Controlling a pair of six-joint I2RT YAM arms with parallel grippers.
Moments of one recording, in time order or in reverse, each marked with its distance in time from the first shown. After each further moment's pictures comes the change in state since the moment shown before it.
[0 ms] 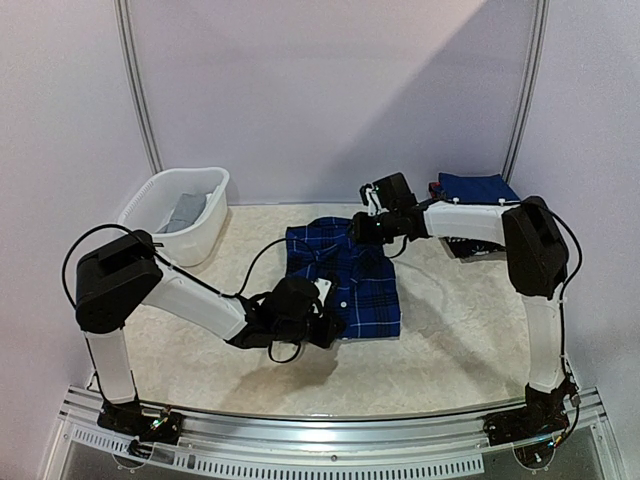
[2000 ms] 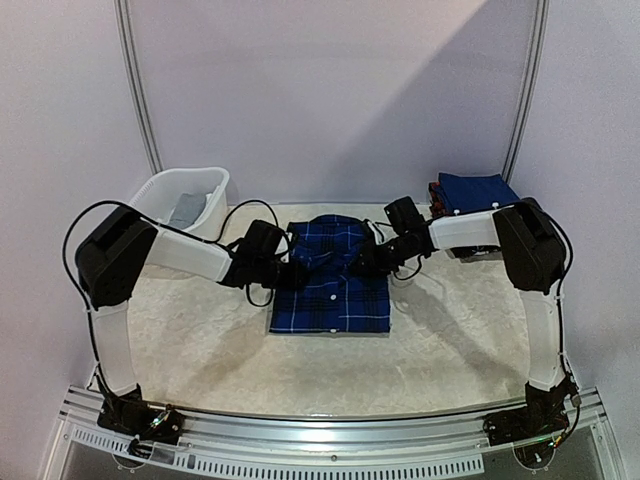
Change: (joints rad) left arm 0.383 0.064 0.219 -0.252 0.151 0.046; right arm -0.072 0.045 -0.127 -0.033 -0.410 -0.079
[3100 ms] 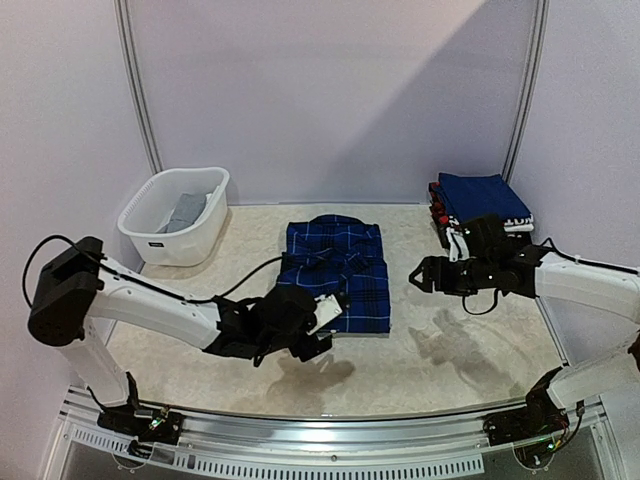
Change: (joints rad) left arm -0.501 -0.315 -0.275 -0.017 -0.549 0.686; right arm 0.040 -0.909 -0.724 -0.057 0.415 0.154
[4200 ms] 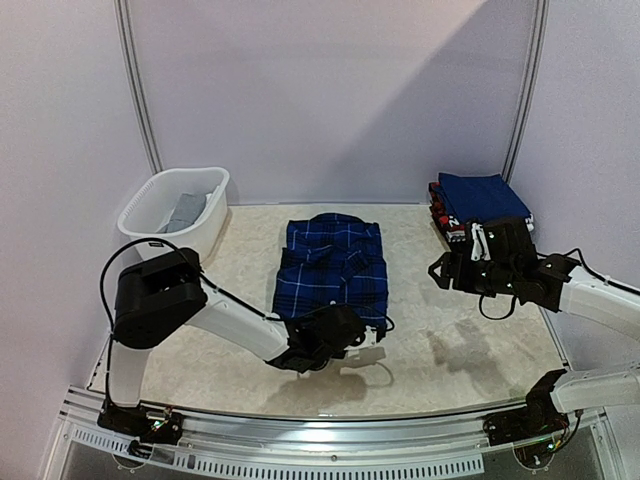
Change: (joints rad) left arm -0.043 0.462 0.286 0.096 -0.274 0.547; right arm 0.000 -0.224 -0.070 -0.053 0.185 0.035
